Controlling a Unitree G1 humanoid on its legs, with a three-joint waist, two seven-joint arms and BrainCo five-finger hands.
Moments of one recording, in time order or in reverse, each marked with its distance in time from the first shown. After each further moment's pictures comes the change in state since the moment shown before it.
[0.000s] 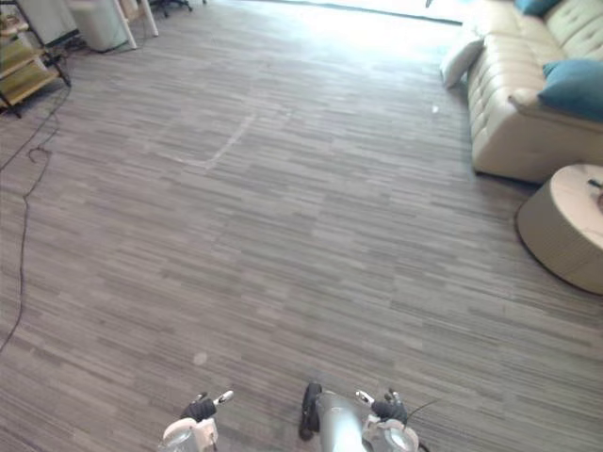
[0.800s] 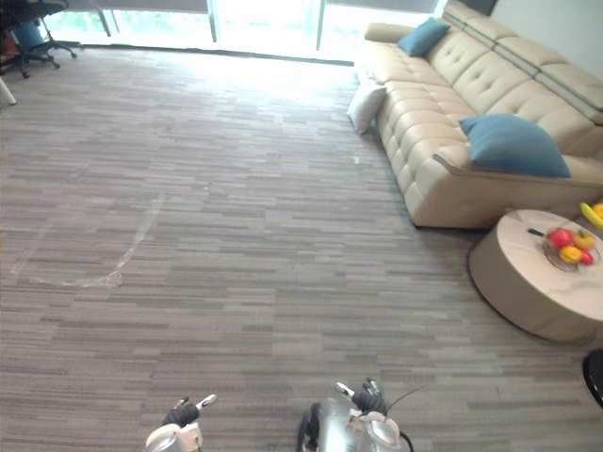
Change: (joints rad) left arm 0.020 0.022 -0.031 0.034 -0.021 -0.002 0.005; right arm 0.031 0.035 0.002 -0.041 -0.008 -0.025 0.025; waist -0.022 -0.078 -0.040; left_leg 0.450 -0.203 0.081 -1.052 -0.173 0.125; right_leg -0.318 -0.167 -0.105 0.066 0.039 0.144
